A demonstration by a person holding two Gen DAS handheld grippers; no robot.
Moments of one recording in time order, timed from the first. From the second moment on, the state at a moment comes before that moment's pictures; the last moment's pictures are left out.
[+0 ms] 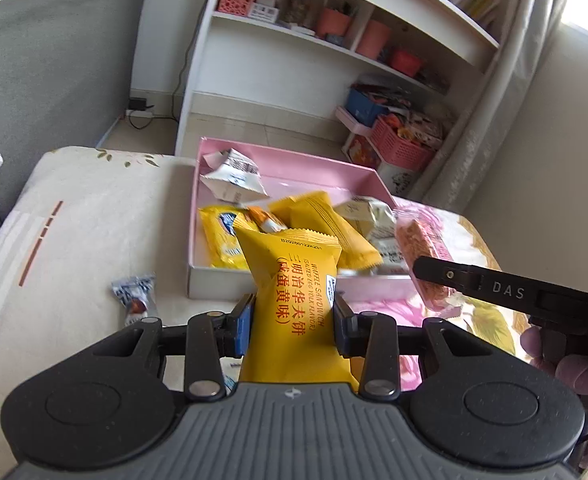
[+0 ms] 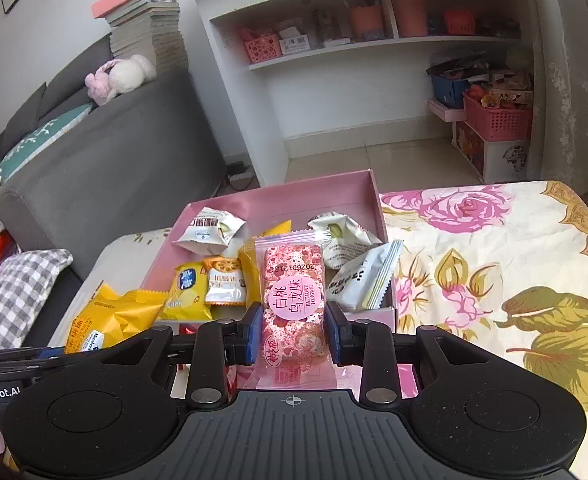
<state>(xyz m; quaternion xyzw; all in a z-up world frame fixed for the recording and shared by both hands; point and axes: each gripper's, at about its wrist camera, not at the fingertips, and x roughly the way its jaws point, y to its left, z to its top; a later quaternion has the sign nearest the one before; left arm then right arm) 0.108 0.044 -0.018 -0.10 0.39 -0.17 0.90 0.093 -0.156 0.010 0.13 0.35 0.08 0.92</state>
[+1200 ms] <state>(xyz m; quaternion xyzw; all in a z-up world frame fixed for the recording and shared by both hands) 0.235 0.008 -0.050 -0.10 0.40 -0.17 0.89 0.247 -0.144 0.005 0.14 0.44 0.04 0.88</state>
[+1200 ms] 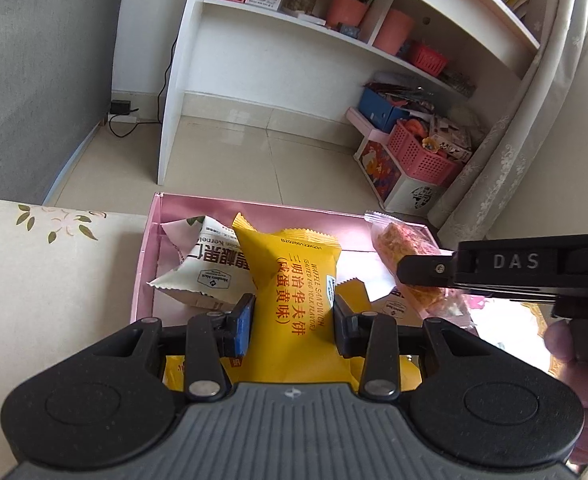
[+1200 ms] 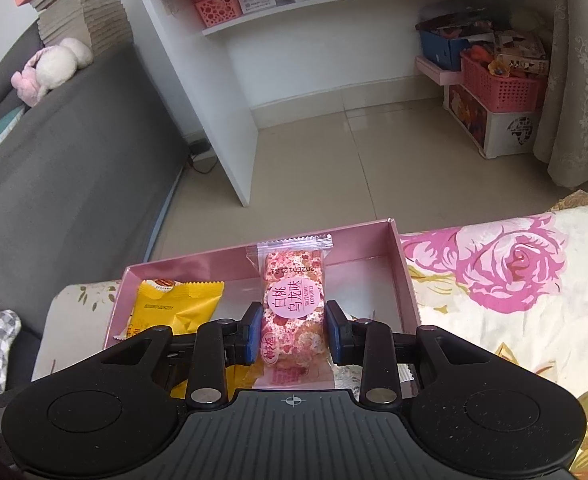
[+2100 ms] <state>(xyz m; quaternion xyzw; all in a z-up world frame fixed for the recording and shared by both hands) 0.193 0.013 -0.033 -0.06 0.39 -0.18 0.90 0.201 -0.157 0.035 0.14 0.42 0.05 0.89</state>
